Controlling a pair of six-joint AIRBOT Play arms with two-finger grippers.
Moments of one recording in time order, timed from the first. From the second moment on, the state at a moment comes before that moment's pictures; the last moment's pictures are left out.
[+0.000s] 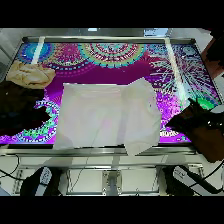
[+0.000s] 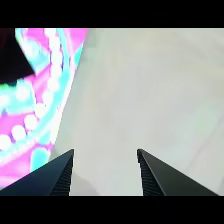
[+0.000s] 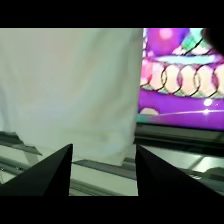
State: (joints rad) left arm 0.62 -0.75 0.65 0.97 -1.23 -1.23; right arm -0.49 -1.10 0.68 -1.02 1.43 1.21
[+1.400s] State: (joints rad) left arm 0.62 -0.64 0.45 1.11 -1.33 -1.50; right arm -0.39 -1.09 0.39 -0.67 1.27 1.09
